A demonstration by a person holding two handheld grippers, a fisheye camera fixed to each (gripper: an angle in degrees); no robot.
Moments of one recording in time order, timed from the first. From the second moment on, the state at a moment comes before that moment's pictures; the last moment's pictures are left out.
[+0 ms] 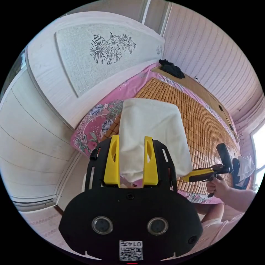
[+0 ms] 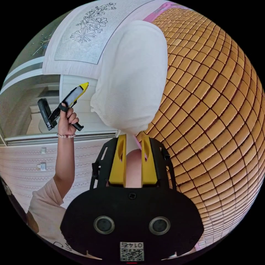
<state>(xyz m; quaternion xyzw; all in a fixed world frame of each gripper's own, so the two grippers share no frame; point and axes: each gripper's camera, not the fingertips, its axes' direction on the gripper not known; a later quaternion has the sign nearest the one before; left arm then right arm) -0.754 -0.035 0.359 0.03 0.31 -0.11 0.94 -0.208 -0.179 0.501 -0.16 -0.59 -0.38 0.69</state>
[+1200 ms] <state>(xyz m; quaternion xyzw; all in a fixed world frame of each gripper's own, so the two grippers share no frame) -0.712 0.035 0.376 0.21 0.26 -0.15 0.93 -0.186 -0.024 0.420 0.01 -0.34 -0.56 0.76</state>
